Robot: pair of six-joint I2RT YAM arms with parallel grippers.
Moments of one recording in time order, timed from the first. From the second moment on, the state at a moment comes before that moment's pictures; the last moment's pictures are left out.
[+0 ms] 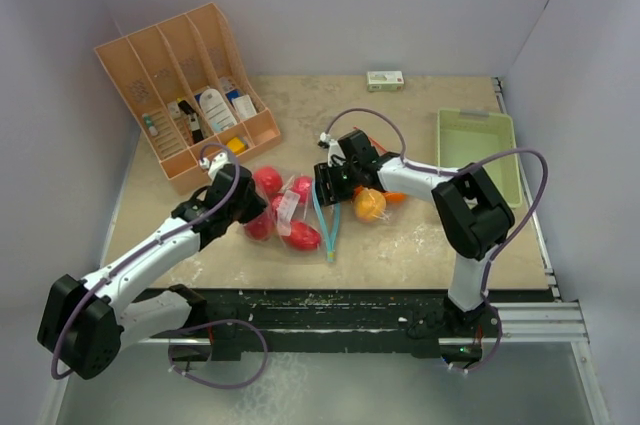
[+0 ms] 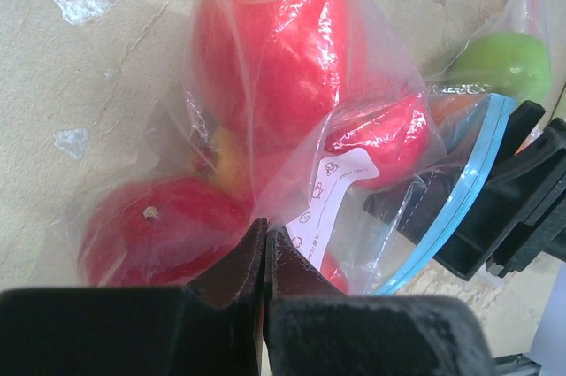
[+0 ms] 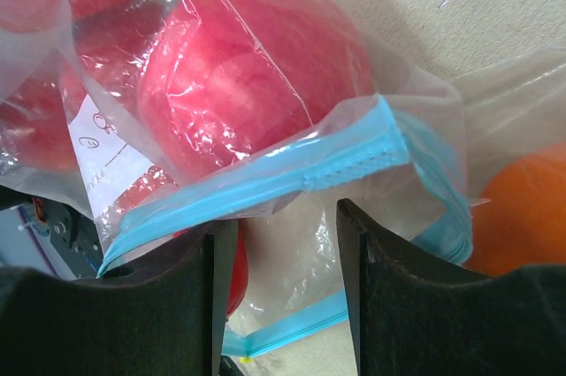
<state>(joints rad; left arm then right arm) -0.54 1.07 0.67 -0.37 -0.20 -1.02 0.61 1.87 1.17 -0.23 -0.46 0.36</state>
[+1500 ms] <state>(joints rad) -0.42 1.05 0.66 -0.36 -0.12 -0.99 0.51 1.61 0.99 -0.10 -0.44 0.30</state>
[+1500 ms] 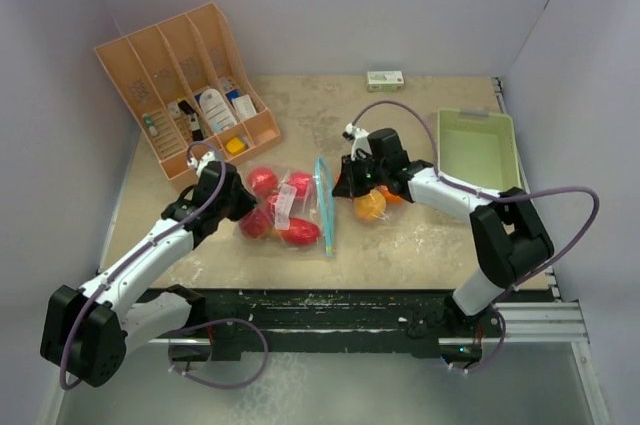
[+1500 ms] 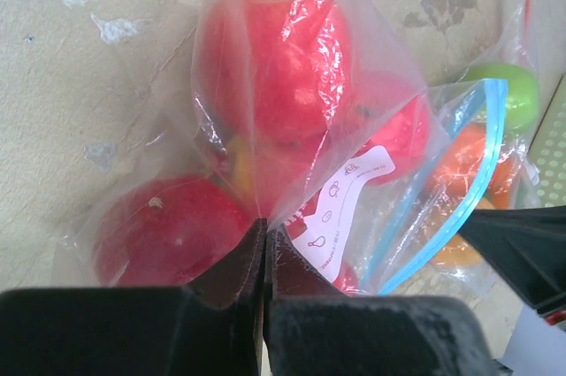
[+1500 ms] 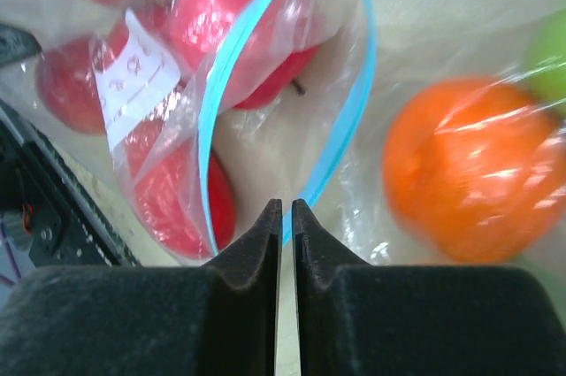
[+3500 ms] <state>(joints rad) -0.42 0.84 0.54 -0.51 -0.15 -1.06 0.85 1.77 1.04 -0.19 -0.53 0.25</state>
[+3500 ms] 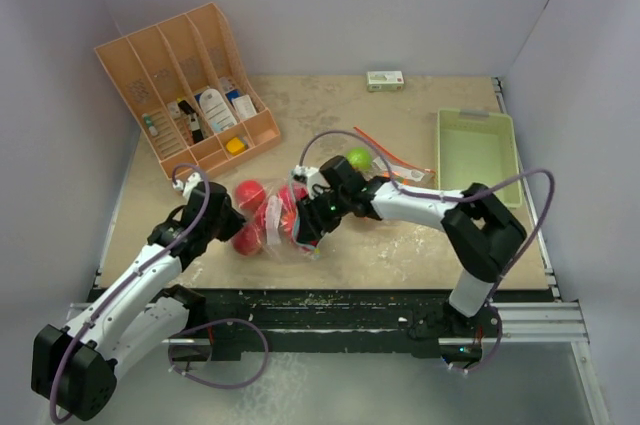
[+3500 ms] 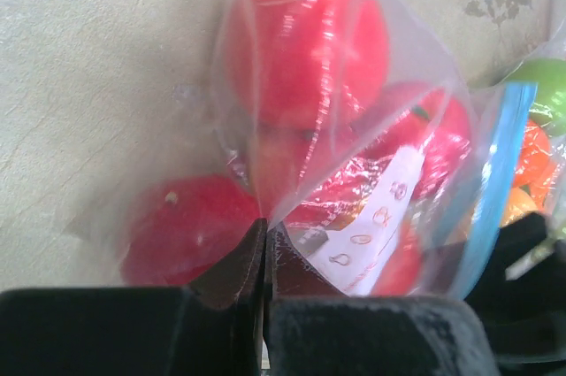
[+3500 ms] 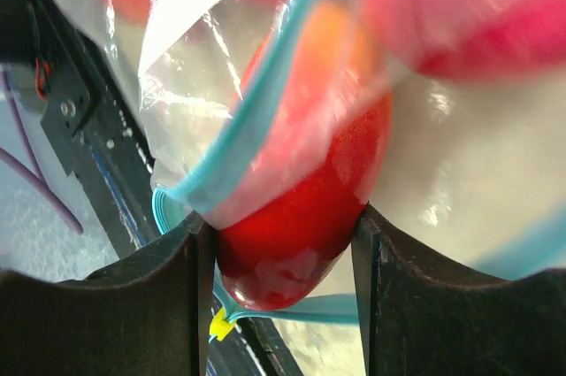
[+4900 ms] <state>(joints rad) -0.40 1.03 0.58 -0.43 -0.09 -0.96 -0.23 1.53 1.10 -0.23 -0.41 0.55</state>
